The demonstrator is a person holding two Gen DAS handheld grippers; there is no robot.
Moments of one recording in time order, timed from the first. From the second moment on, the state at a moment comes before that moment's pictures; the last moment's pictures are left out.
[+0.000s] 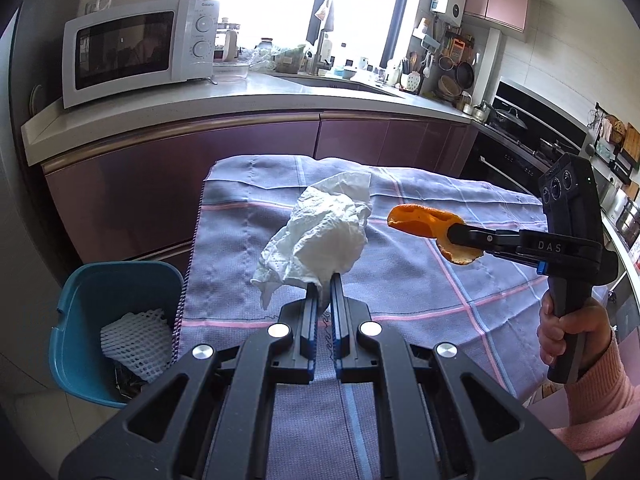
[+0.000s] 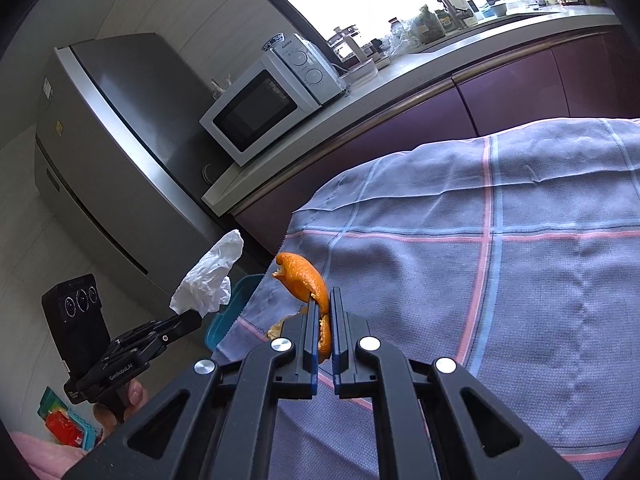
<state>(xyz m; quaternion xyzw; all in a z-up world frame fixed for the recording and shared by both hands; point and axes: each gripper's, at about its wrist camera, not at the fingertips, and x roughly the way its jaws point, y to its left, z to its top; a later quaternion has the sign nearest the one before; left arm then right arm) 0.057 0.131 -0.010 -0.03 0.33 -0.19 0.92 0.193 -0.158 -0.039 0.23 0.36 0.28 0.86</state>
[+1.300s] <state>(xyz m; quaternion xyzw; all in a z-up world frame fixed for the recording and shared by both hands) 0.047 0.211 -0.019 -0.07 0.33 -0.11 0.93 0.217 -0.072 -0.037 0.19 0.39 0.34 0.83</state>
